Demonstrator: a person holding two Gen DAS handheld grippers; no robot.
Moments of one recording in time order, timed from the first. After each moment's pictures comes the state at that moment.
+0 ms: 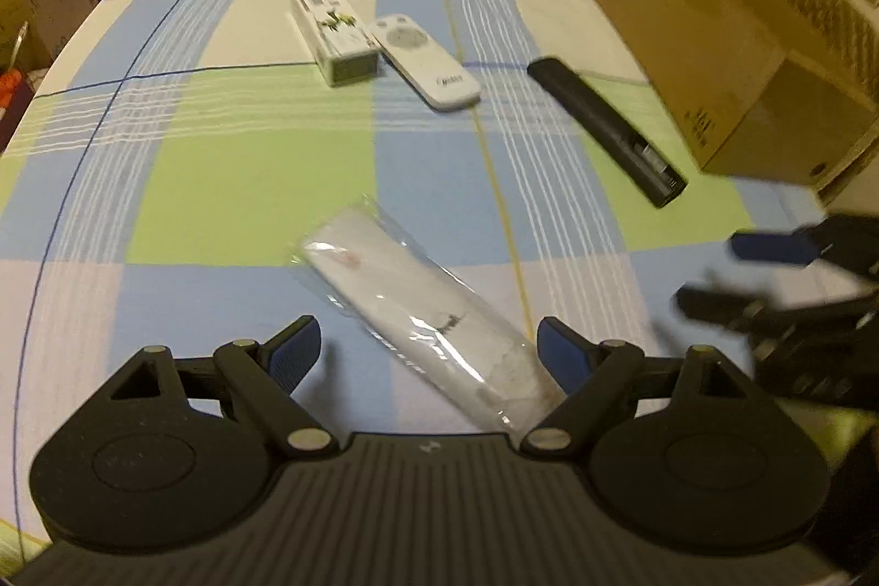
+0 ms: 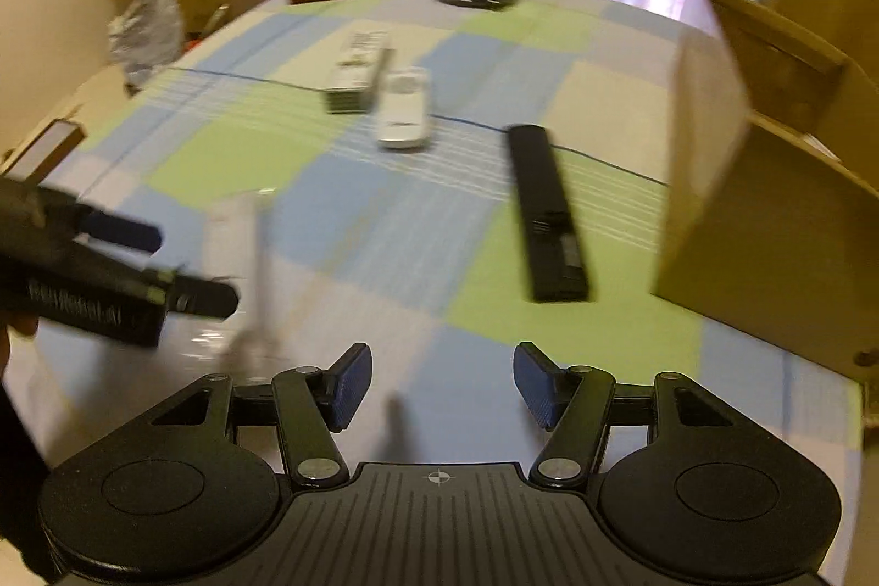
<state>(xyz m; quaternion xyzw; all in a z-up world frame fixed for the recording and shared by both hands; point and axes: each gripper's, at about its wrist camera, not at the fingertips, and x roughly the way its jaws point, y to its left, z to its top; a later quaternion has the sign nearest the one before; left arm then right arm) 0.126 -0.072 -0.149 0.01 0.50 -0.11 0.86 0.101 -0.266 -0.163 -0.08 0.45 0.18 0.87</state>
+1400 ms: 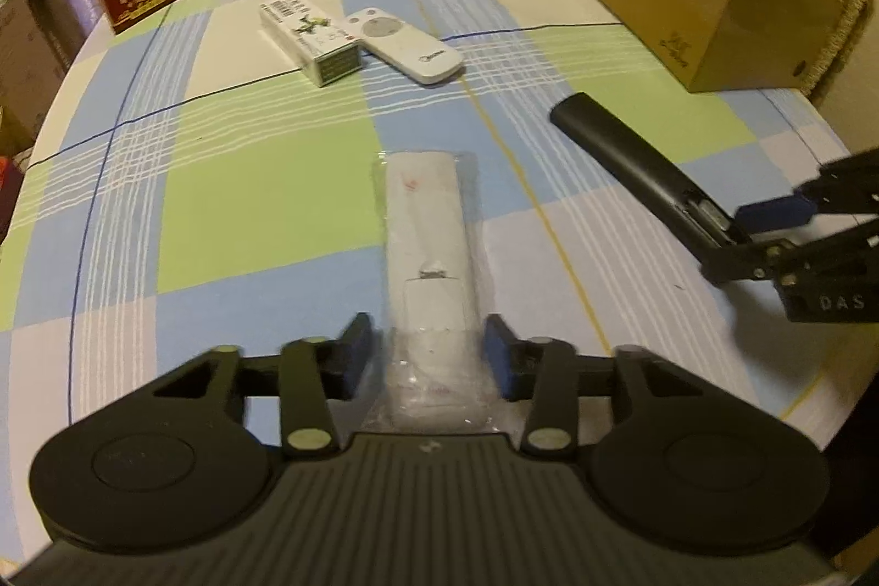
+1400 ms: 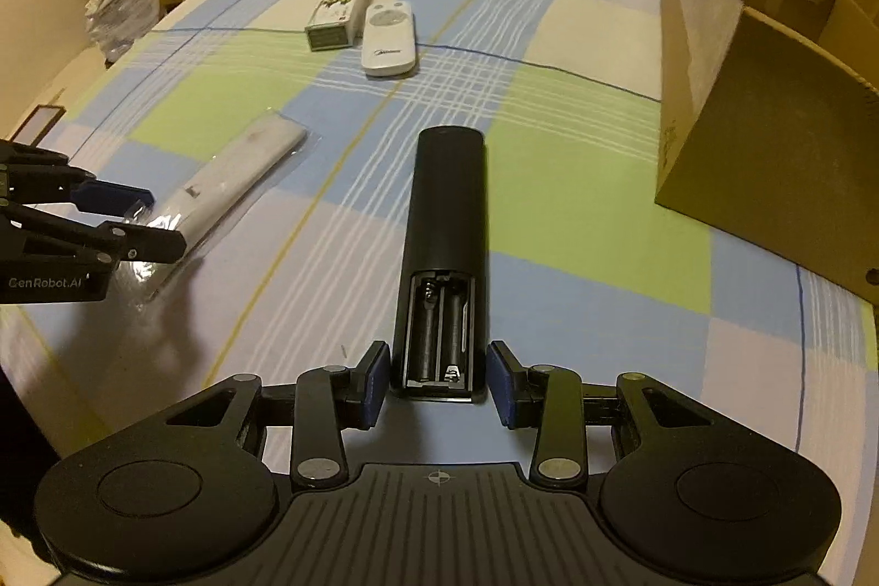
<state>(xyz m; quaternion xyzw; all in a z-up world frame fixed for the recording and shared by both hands) 0.113 -0.052 -0.150 0.10 0.48 -0.15 0.86 0.078 -0.266 -0.176 -0.06 0.49 0.15 0.85</state>
